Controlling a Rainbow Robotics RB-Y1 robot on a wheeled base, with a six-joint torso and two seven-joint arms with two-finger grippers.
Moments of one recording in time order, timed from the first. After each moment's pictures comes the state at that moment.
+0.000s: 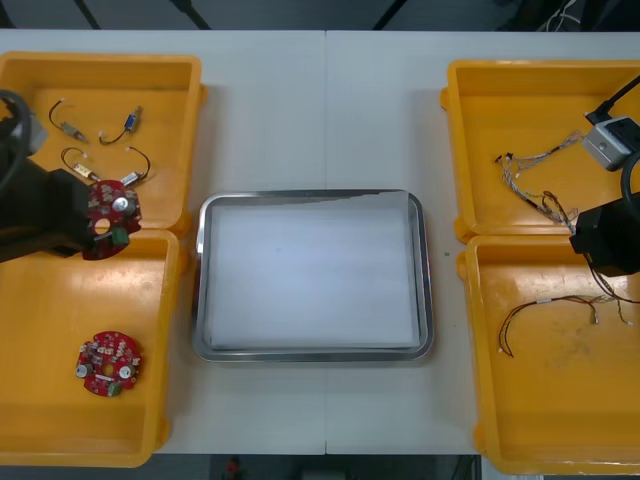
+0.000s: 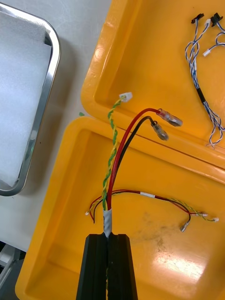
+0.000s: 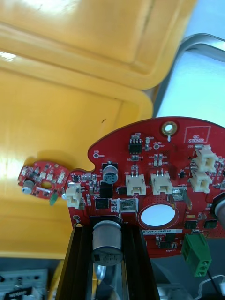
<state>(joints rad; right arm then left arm) -0.32 -0.82 -0.20 -2.31 -1.05 1.92 1.34 -0.50 1.33 -0.18 -2.22 1.42 1.58 -0.44</state>
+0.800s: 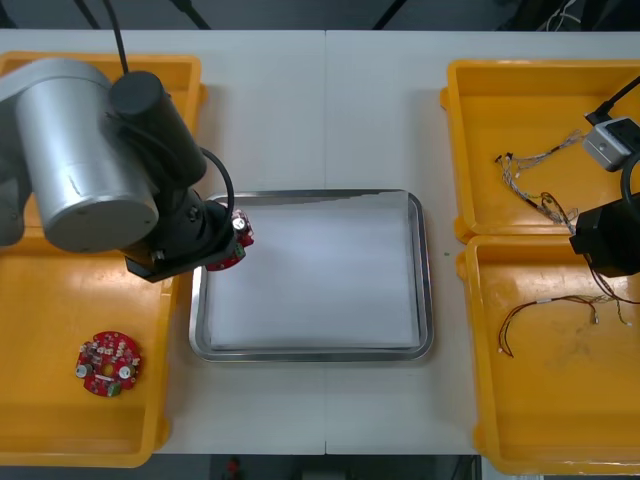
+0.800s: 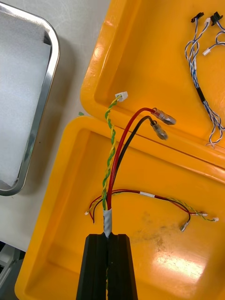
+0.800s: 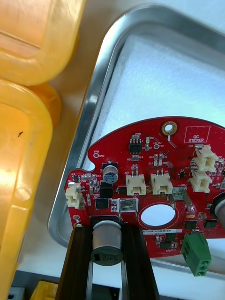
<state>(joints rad) -0.31 -0.82 -0.20 -2.31 -1.04 1.92 1.34 -0.79 0.89 -0.68 -2.12 0.92 1.70 -0.07</state>
